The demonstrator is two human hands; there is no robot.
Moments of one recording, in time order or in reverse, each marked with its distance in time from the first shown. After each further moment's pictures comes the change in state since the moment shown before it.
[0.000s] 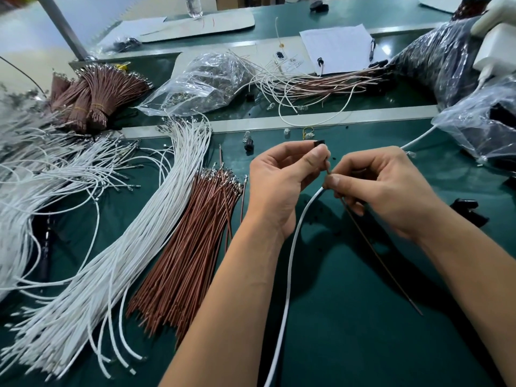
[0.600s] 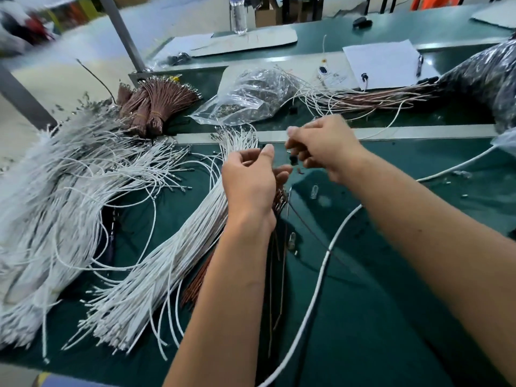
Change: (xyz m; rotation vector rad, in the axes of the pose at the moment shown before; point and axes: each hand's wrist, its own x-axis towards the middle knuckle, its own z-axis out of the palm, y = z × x) left_hand 0.004 0.060 -0.058 0.113 0.500 0.066; right_hand 0.129 -0.027 0.100 0.013 0.070 0.298
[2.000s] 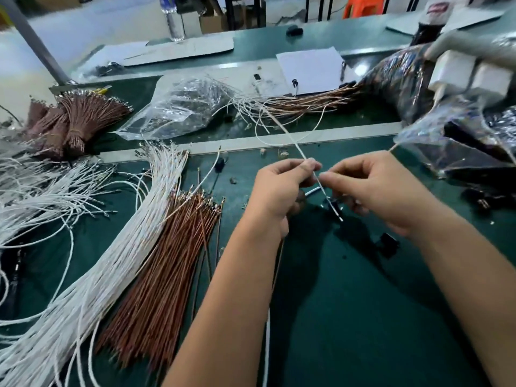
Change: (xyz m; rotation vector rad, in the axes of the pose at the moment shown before) left_hand -0.033 -0.049 0.095 0.243 -0.532 -0.227; right_hand -0.101 0.048 -0.144 -0.103 0.059 -0.064
